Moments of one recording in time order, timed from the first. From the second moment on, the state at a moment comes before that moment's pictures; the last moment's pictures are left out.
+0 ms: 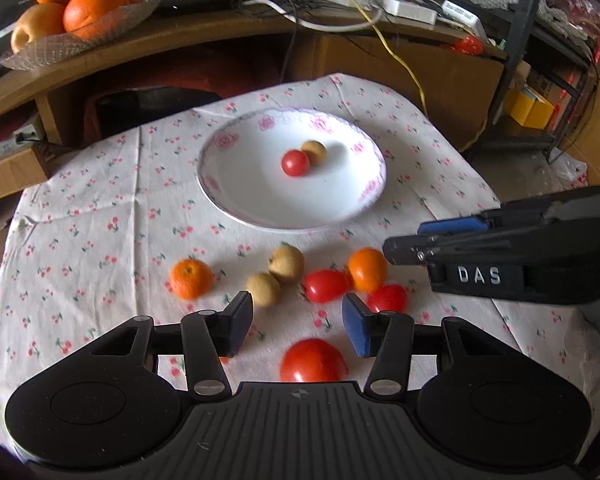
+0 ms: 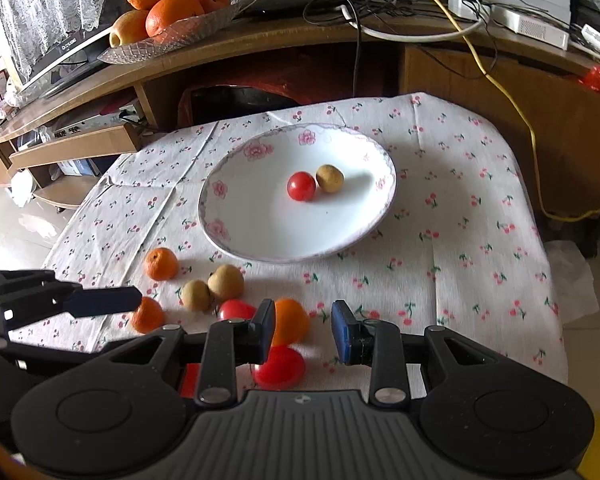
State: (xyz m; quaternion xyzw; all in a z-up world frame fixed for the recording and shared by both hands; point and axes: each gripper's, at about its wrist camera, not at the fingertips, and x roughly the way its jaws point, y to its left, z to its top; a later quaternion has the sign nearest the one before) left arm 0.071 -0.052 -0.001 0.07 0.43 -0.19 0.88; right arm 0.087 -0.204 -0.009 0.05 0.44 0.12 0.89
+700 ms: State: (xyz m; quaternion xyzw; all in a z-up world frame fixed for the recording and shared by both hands) left arm 0.055 -0.062 -0.034 0.09 0.47 -0.20 0.86; right arm 0.069 -0.208 -0.023 0.06 0.48 0.12 0.87
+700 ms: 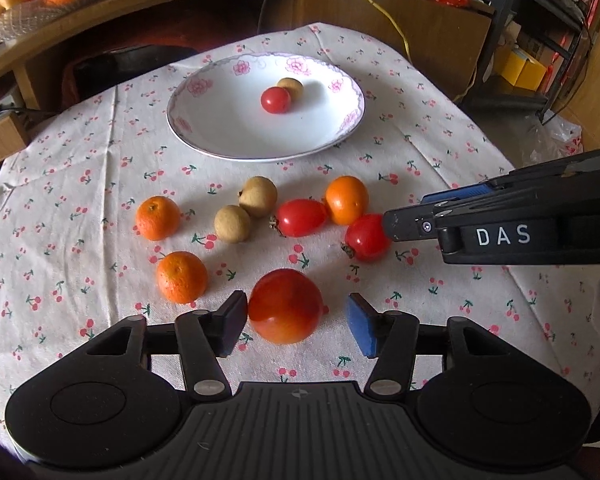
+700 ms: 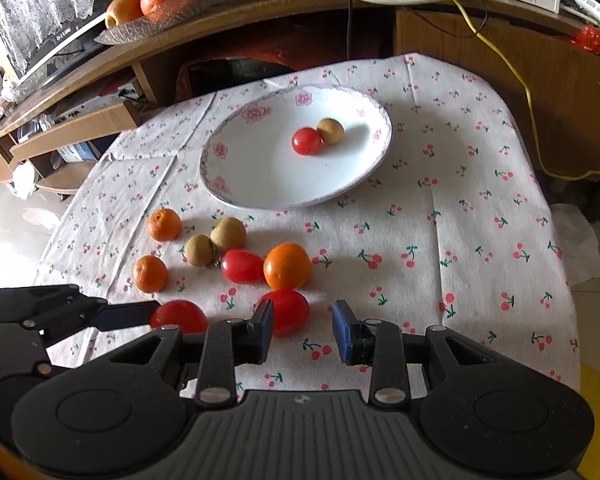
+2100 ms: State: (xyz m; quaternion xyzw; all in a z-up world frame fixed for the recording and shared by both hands) left arm 0.051 -0.055 -0.043 0.10 0.48 -0.21 0.85; right arm 0.062 -0.190 -0.040 0.00 0.50 0.14 0.86
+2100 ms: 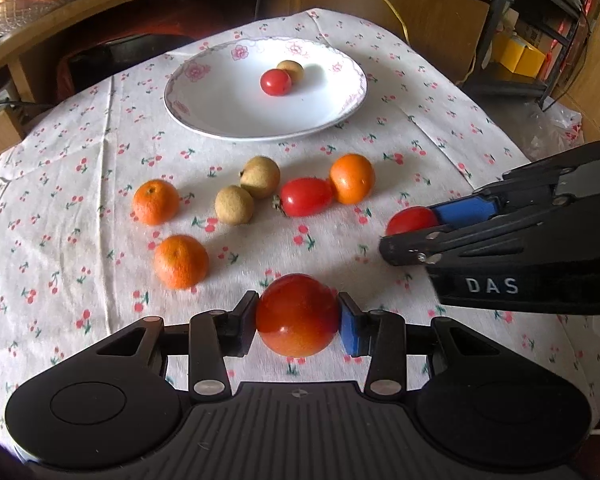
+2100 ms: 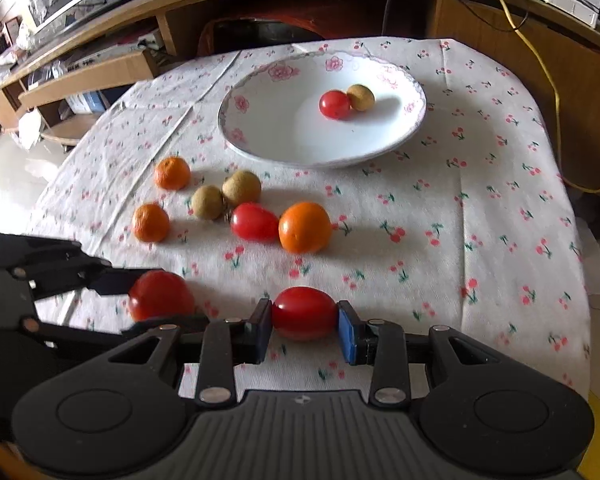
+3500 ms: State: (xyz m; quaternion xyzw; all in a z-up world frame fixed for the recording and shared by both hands) left arm 0.060 -0.052 -0.022 0.08 0.47 -0.19 0.86; right arm 0.053 -0.189 -0.021 -0.01 0.47 0.15 0.87
